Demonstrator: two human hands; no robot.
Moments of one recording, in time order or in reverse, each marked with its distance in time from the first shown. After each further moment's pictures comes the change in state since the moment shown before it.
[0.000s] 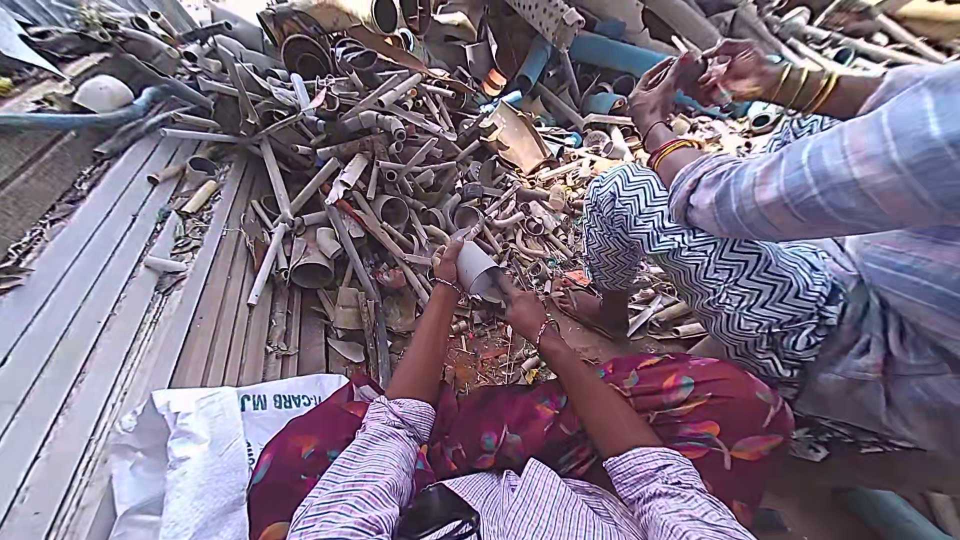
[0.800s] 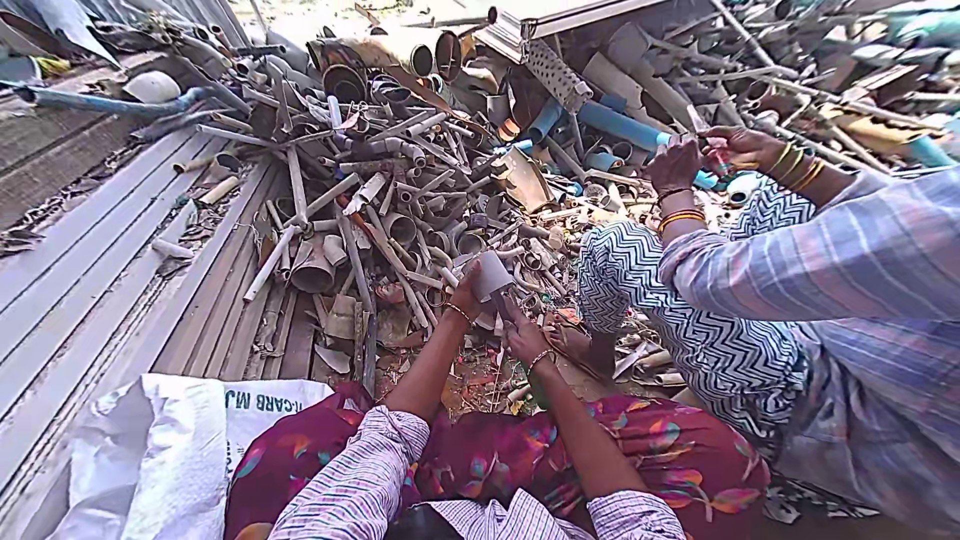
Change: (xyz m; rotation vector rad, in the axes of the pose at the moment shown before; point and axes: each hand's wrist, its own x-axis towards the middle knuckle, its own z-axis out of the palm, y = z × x) left_hand -0.050 0.019 0.025 -0.256 -0.274 -0.136; right_hand 0.002 0.015 -0.001 0.271 0.059 -0.010
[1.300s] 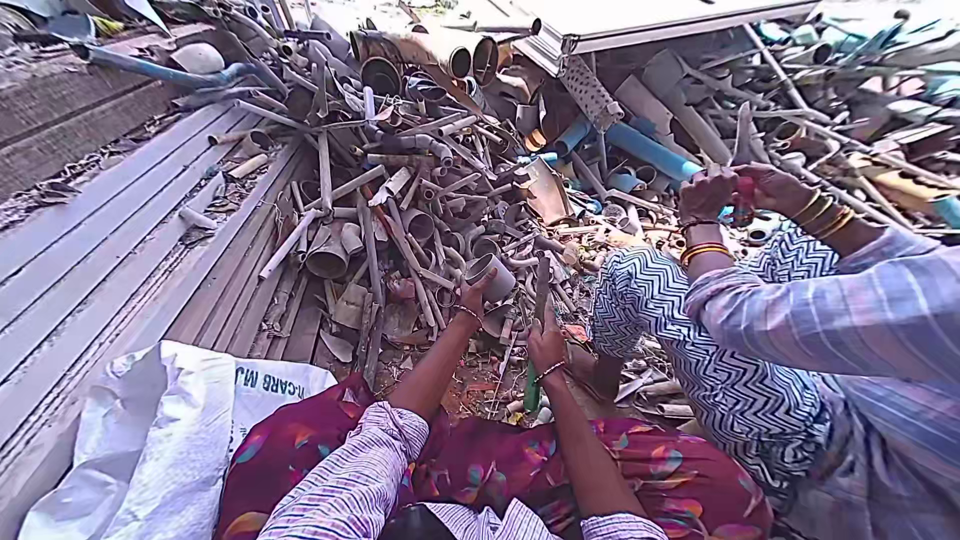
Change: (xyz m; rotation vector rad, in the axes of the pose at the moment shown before) left_hand 0.021 -0.008 -0.024 0.137 0.245 0.158; right_hand 0.004 -0.007 0.008 -0.002 0.397 -0.015
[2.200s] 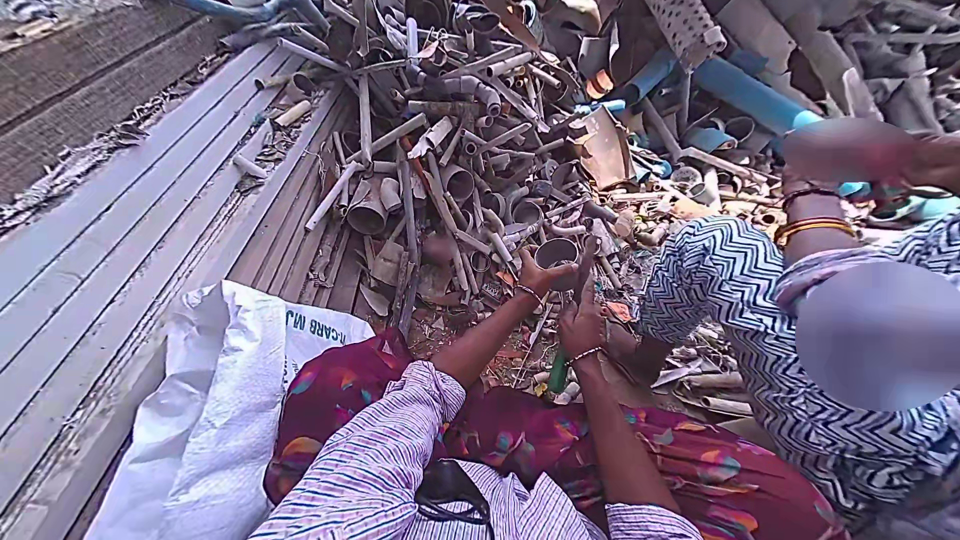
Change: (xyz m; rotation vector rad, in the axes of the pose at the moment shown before) left_hand -0.028 -0.016 0.025 0.388 -0.059 0.023; right_hand -0.014 0.003 0.005 -0.145 -0.020 -0.054
